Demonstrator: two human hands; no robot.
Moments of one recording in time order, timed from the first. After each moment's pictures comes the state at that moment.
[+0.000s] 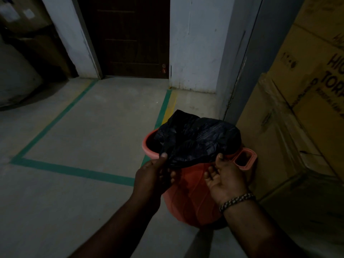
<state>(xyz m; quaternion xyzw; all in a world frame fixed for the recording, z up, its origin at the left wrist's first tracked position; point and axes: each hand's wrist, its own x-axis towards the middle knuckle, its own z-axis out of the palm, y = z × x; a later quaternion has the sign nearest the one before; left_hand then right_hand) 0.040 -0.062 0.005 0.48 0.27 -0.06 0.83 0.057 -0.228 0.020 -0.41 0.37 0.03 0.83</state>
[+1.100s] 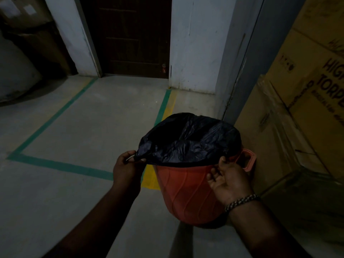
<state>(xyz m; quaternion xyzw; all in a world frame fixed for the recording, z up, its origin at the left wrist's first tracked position) 0.068 -0.001 -0.042 0.49 0.29 0.09 0.82 0.048 -0.242 0.016 -0.41 0.37 0.04 0.83</state>
